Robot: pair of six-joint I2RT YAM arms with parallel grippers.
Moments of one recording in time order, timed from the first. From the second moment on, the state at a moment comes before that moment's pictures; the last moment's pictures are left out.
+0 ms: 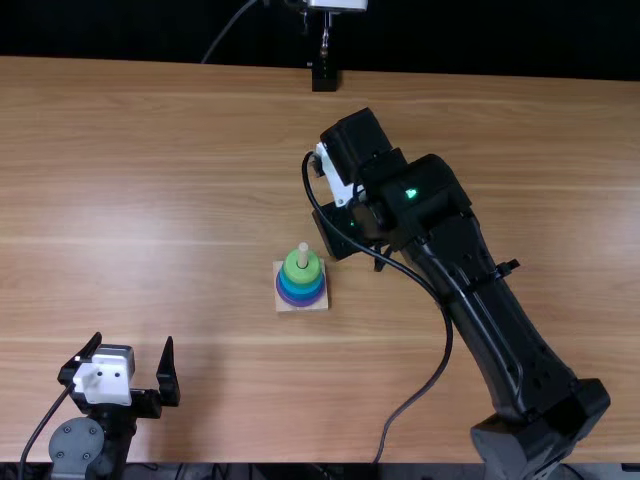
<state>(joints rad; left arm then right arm) -0.06 0.01 0.11 -0.38 0.01 -0.05 0.54 1.95 2.09 -1.35 0.00 0.04</state>
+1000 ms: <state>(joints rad) -0.06 0.01 0.11 -0.38 0.01 -0.05 0.62 1.95 2.10 -1.35 -0.01 0.05</state>
